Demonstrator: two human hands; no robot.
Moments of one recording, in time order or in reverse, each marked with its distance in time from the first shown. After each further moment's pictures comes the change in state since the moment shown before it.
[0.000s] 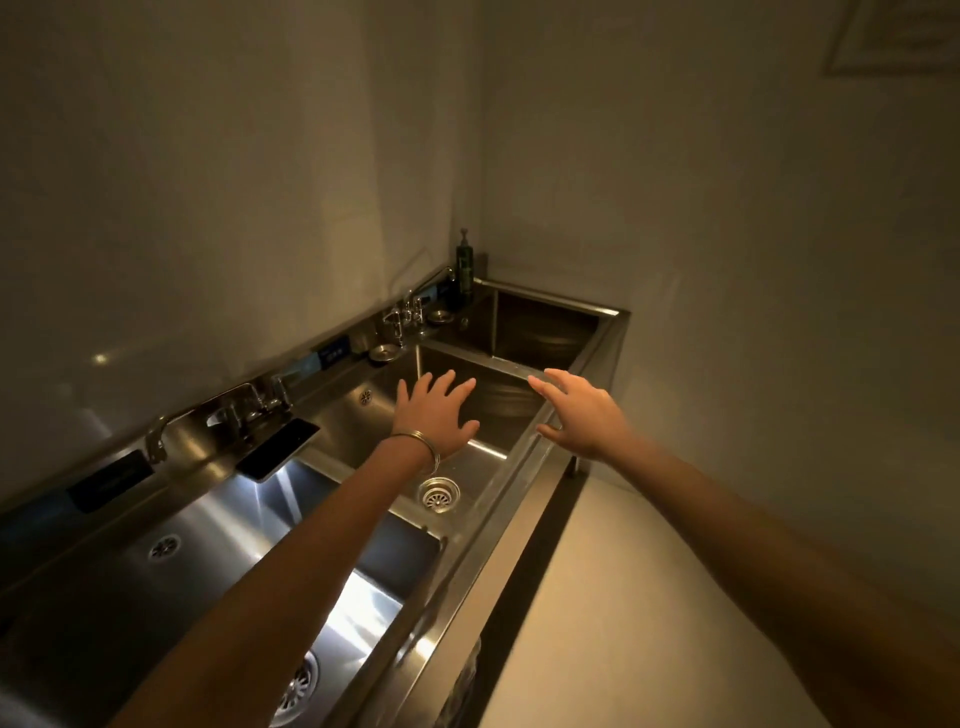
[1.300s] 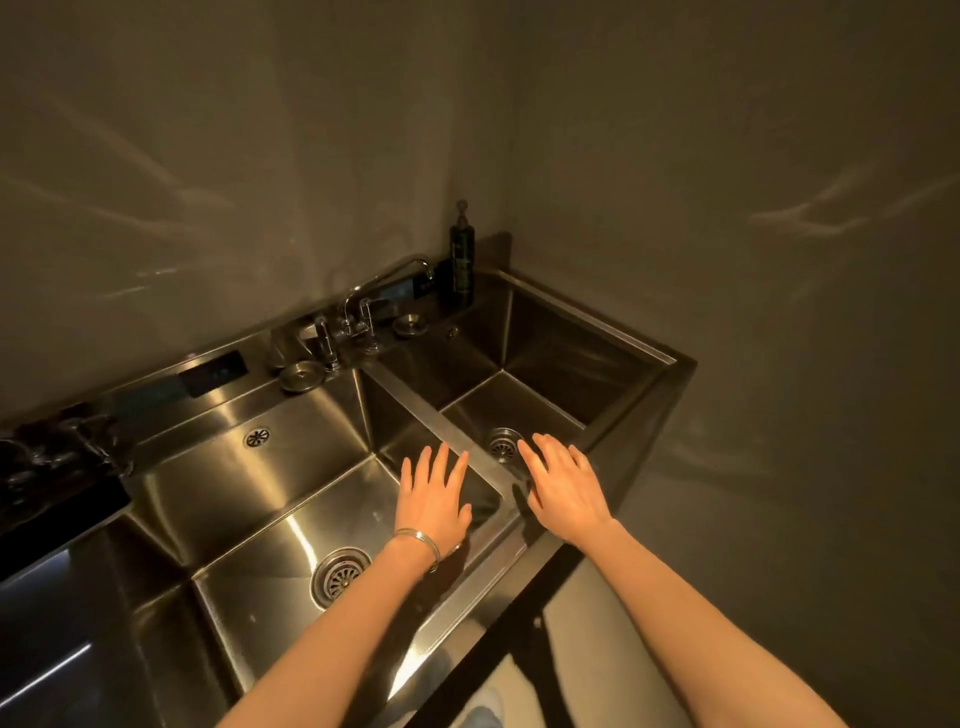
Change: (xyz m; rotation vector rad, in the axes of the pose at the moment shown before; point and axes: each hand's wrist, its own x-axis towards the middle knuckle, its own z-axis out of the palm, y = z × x) left_hand 0.346 0.111 0.206 0.030 -0.198 -0.323; right_hand 0.296 0.286 0.192 -0.015 -0.134 -0.262
